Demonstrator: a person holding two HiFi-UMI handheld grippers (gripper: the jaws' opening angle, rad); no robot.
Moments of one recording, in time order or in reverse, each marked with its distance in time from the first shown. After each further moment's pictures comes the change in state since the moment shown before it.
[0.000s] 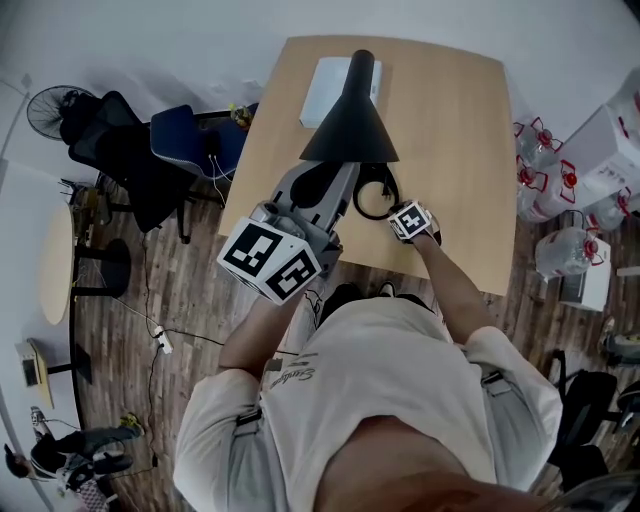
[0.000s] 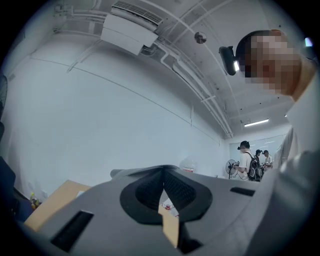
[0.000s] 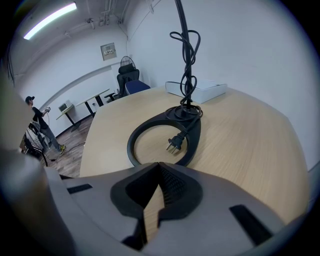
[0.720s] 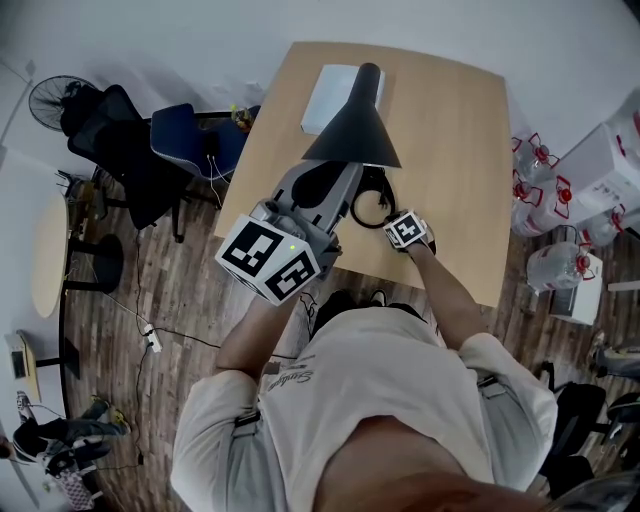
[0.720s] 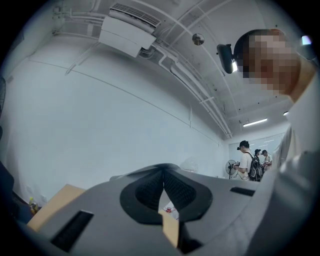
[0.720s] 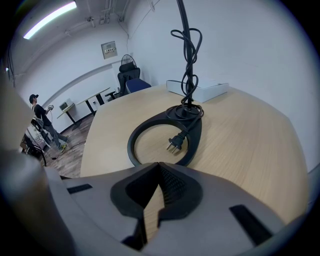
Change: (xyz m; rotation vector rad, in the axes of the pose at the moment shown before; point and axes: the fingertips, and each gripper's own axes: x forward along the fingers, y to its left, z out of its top) left arm 0.004 0.002 0.017 0.018 -0.024 -0.009; right arm 0.000 0.001 0.001 -0.006 0.024 0.007
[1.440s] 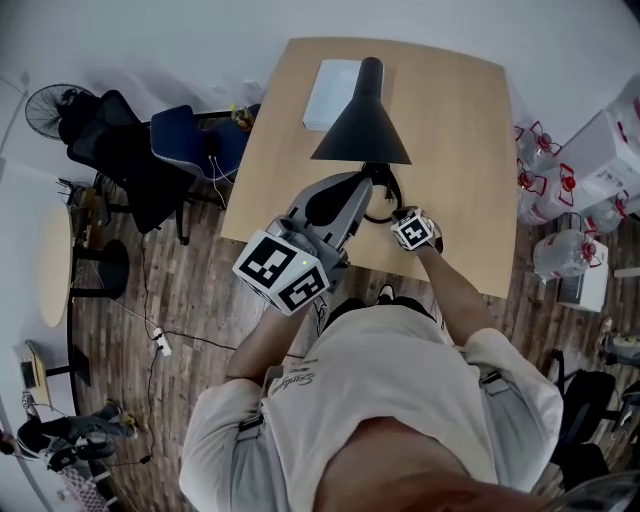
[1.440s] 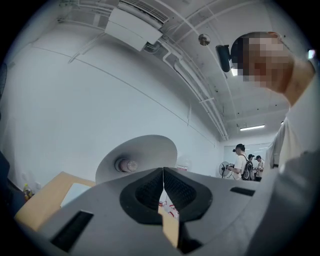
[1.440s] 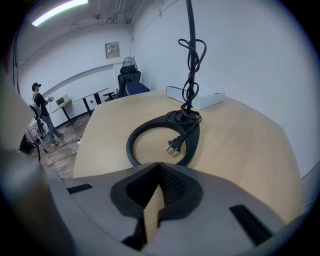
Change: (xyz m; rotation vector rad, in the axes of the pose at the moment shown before) left arm -0.020 -0.003 -0.035 -0.073 0.045 -0.052; right arm 0.000 0.005 0.002 -0.060 -0.071 -0.075
